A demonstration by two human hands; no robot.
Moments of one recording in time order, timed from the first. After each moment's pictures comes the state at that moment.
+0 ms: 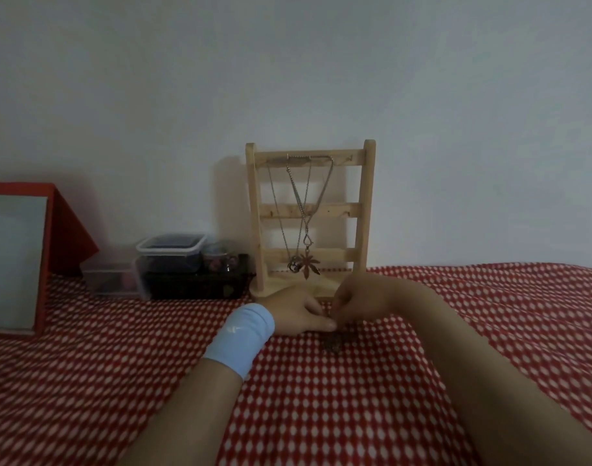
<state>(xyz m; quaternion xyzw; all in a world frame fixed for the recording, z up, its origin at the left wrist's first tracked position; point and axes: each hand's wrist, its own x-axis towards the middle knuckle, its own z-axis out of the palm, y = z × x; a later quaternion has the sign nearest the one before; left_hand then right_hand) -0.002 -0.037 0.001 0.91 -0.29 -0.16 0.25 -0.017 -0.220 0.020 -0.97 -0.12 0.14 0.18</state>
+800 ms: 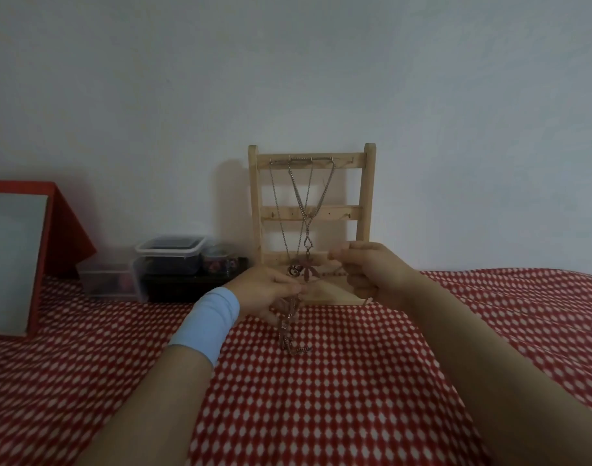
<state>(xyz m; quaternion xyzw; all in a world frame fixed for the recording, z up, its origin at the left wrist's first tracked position) 0.008 0.004 0.015 0.82 -0.18 -0.18 0.51 -0.024 -0.220 0.031 -0.73 -0.05 0.02 0.68</state>
